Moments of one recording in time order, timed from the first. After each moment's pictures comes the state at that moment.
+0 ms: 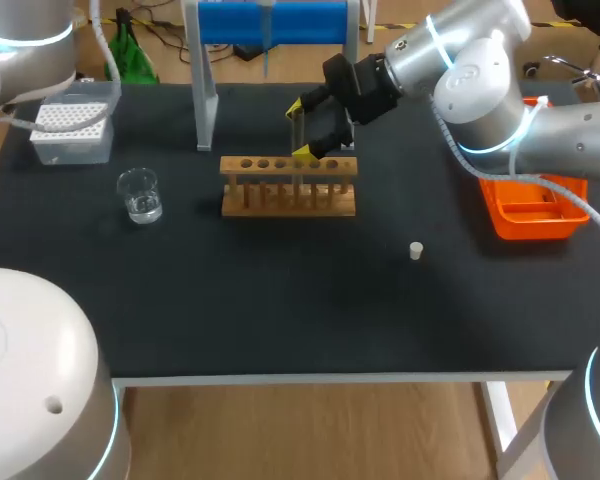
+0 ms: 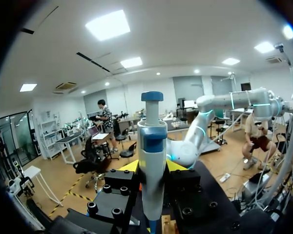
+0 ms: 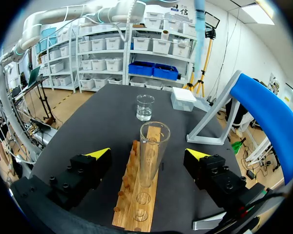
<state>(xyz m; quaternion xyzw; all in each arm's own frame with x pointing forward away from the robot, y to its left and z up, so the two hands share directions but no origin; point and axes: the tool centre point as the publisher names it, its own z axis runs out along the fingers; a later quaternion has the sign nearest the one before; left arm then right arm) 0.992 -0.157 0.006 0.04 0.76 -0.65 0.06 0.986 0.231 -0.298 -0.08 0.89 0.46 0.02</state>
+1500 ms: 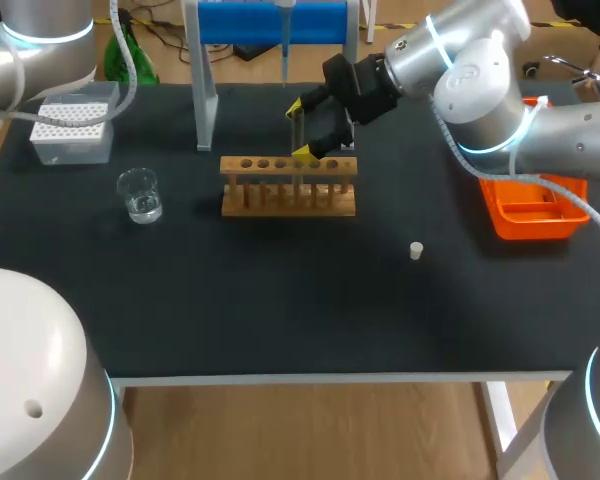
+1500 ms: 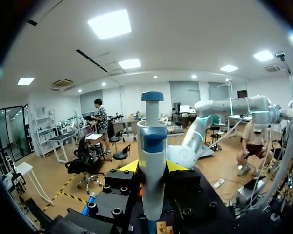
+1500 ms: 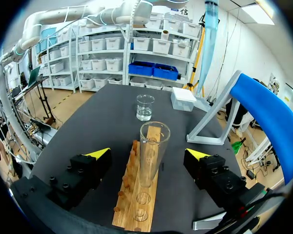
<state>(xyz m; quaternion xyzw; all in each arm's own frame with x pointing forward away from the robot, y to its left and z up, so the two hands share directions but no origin) 0.995 -0.176 0.005 0.04 0.75 -0.66 0.02 0.986 0.231 -0.298 -0.08 0.89 0.46 0.02</state>
